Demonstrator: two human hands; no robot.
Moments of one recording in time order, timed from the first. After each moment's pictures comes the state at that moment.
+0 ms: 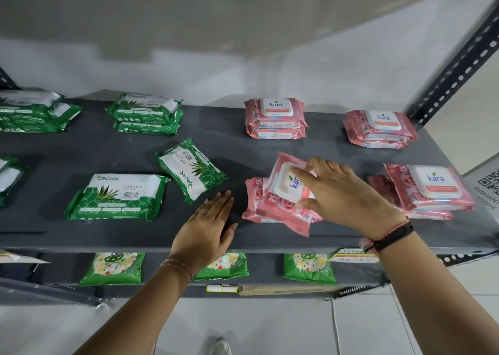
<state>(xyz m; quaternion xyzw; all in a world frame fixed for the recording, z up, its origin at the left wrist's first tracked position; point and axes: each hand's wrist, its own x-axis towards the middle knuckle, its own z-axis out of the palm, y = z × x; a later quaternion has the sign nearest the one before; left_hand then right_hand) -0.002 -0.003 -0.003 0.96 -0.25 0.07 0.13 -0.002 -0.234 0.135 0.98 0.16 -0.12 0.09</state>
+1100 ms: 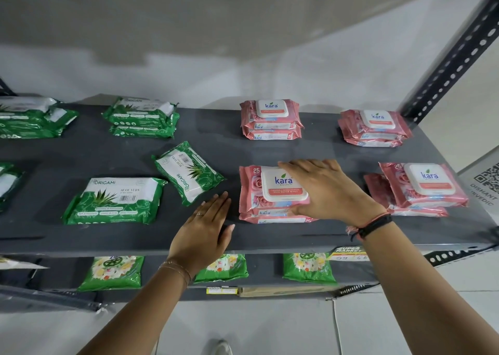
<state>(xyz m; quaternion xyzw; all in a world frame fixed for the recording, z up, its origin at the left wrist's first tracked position) -0.002 -0.005 -0.005 0.96 -0.24 0.07 0.14 0.012 -0.239 0.117 0.98 0.19 -0.08 0.01</state>
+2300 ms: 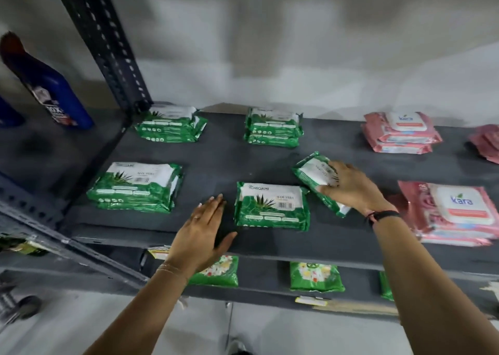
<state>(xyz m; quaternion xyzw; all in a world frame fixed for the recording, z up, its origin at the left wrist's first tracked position) 0.009 0.269 0.000 0.98 -0.17 0.04 0.08 0.076 -0.022 0.080 0.97 -0.04 -0.11 -0.21</state>
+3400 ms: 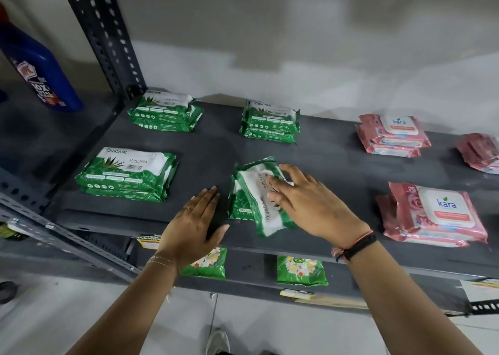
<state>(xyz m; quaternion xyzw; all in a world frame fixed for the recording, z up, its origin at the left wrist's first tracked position) 0.007 0.271 -0.003 0.97 -0.18 0.05 0.13 0.027 0.043 0.109 0.97 0.22 -0.10 -0.06</state>
